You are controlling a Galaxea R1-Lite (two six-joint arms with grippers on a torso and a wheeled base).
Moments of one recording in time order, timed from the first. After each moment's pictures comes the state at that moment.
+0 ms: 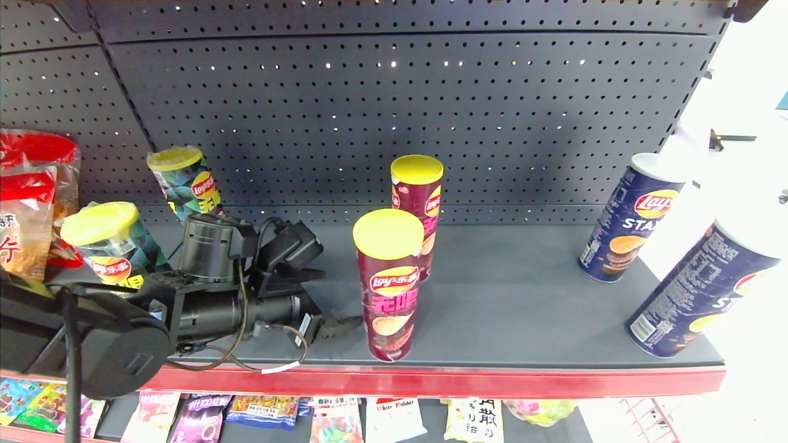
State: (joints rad) left arm -0.44 1.80 -0.68 -0.59 -0.35 0.28; right arm 0.25 0.23 -0.23 0.17 -0.15 0.02
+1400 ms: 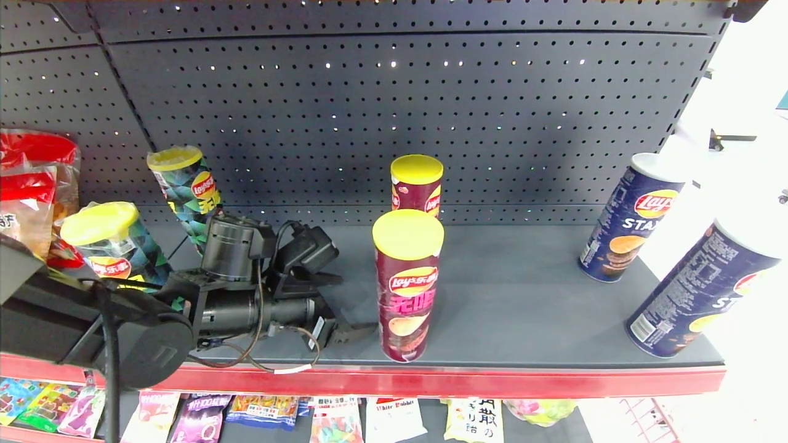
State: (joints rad) left arm -0.46 1.85 -0.72 -0.58 -0.42 0.28; right arm 0.26 0.23 -0.21 0.17 -0.14 0.03
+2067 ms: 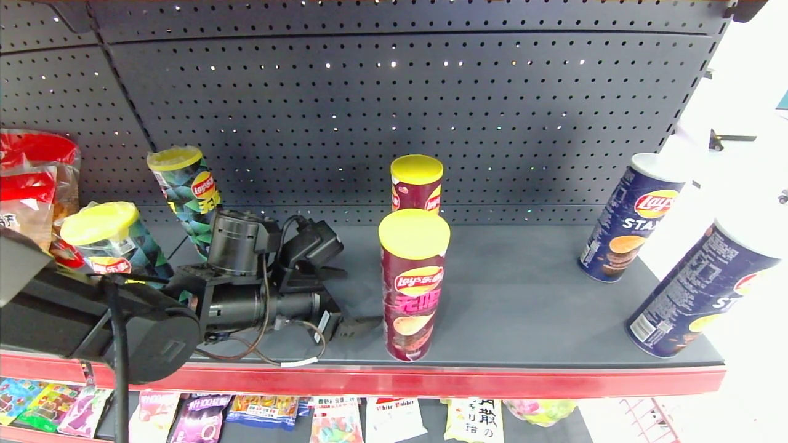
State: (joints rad) left arm -0.47 1.87 -0.75 -0.59 -0.41 0.28; right arm 0.26 0.23 -0.21 0.17 -0.14 0.03
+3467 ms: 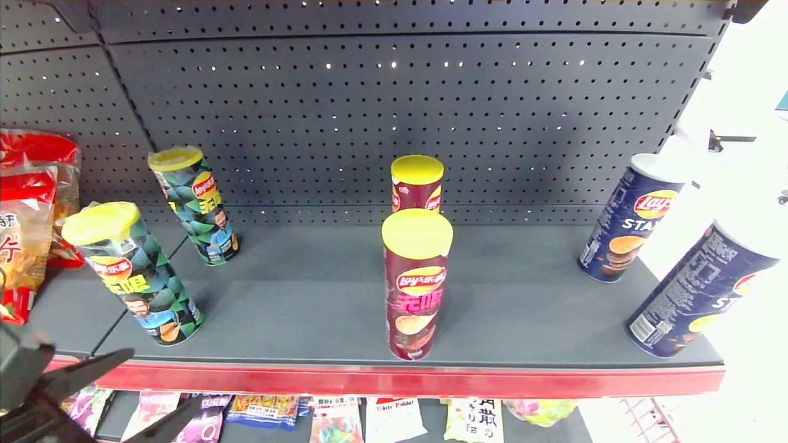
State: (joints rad) left arm -0.33 0.86 -0.20 -0.28 -0.04 0.07; right arm 0.09 0.20 -0.17 0.21 -0.18 0.02
